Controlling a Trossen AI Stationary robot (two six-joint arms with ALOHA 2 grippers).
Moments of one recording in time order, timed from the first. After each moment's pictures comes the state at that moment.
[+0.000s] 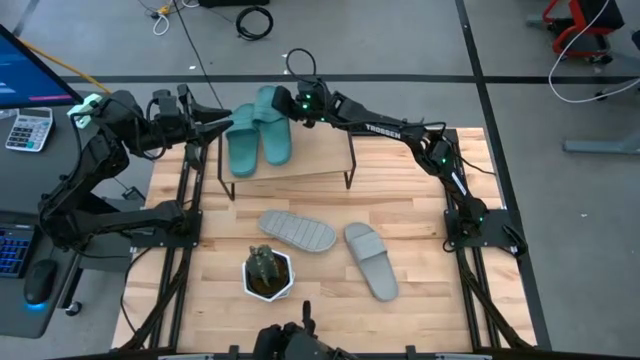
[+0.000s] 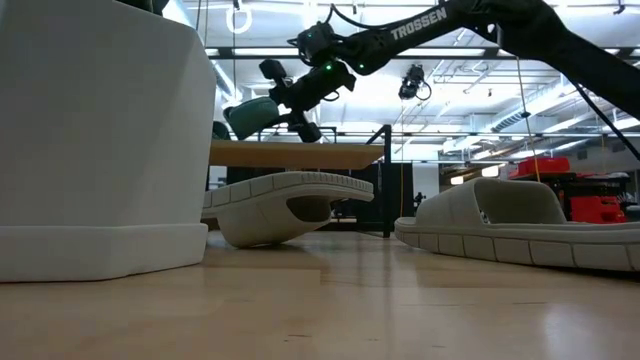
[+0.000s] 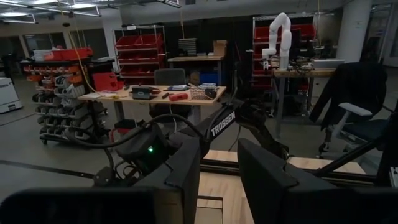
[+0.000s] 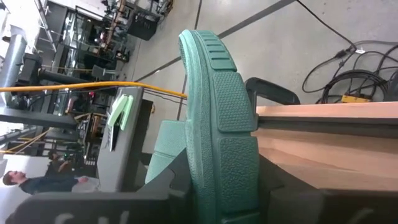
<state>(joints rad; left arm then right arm) 0.58 0.80 1.26 -0.38 0.29 0.04 -0.50 2.31 2.15 -0.18 -0.03 1.20</state>
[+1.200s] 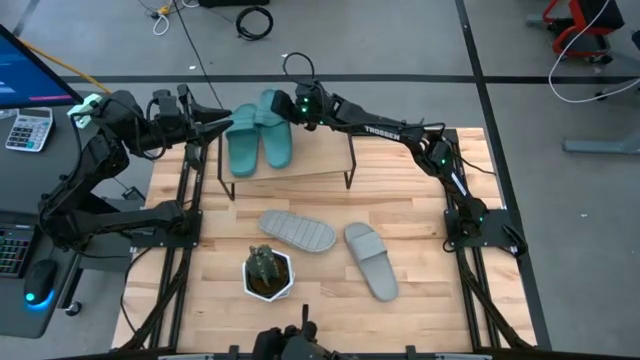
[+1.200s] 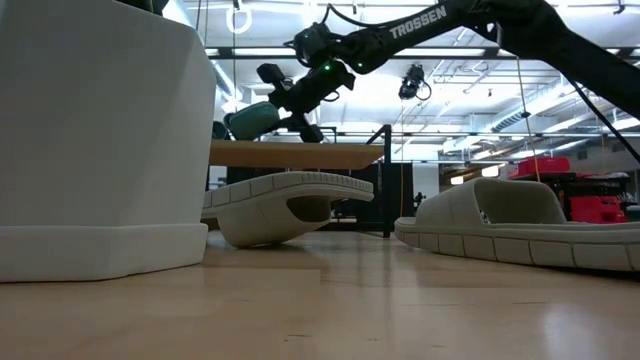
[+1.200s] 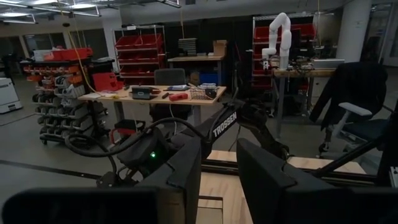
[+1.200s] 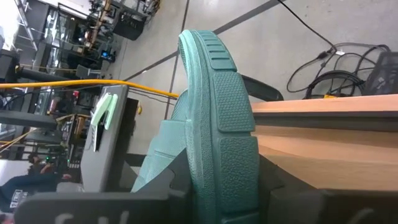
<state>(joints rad) 0.58 0.80 1.26 -0.38 0.29 0.04 -0.48 2.31 2.15 -0.23 0.01 1.19</state>
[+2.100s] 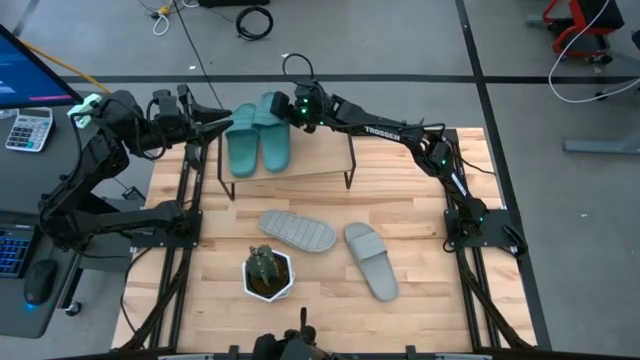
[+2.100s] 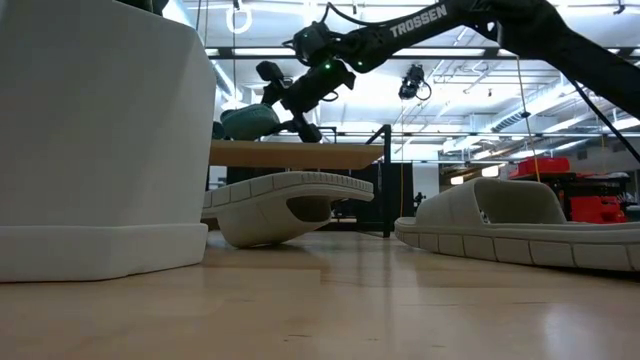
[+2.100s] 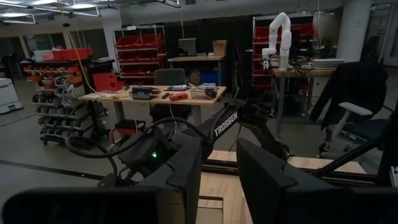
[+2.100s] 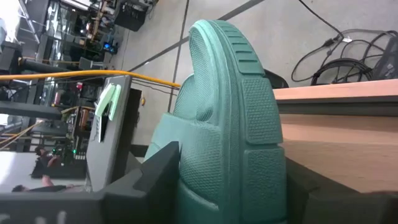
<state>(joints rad) 0.58 0.80 1.26 -0.38 0.29 0.04 -0.47 2.31 2.15 -0.25 -0.03 1.20</state>
